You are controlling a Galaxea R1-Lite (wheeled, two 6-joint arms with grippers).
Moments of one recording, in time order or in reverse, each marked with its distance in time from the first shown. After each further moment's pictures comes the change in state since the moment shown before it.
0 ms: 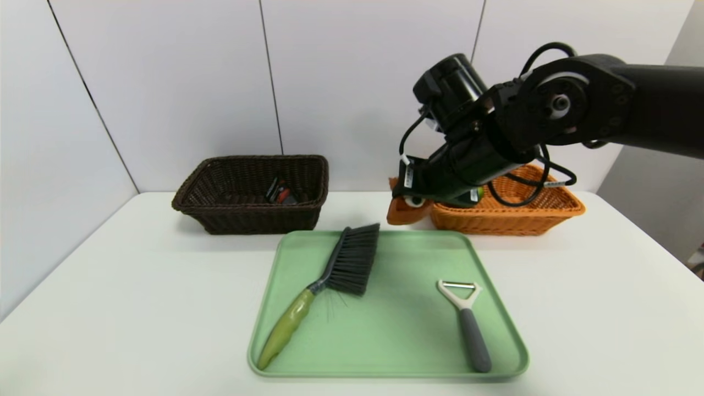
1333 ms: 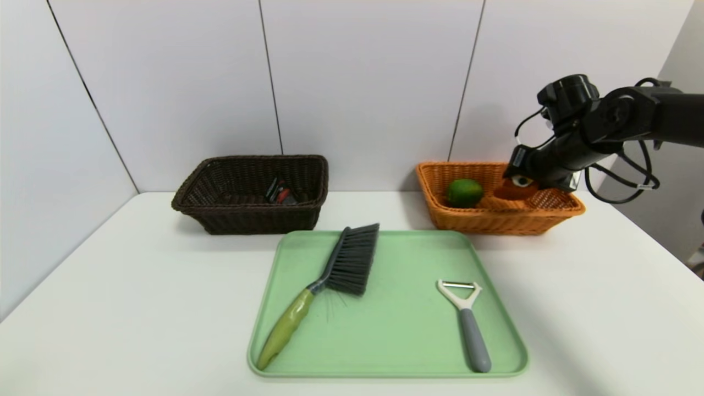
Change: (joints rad) left arm 0.000 -0.013 -0.002 0.001 0.001 0.000; right arm -0.552 0.127 0.001 -0.126 0.062 -0.061
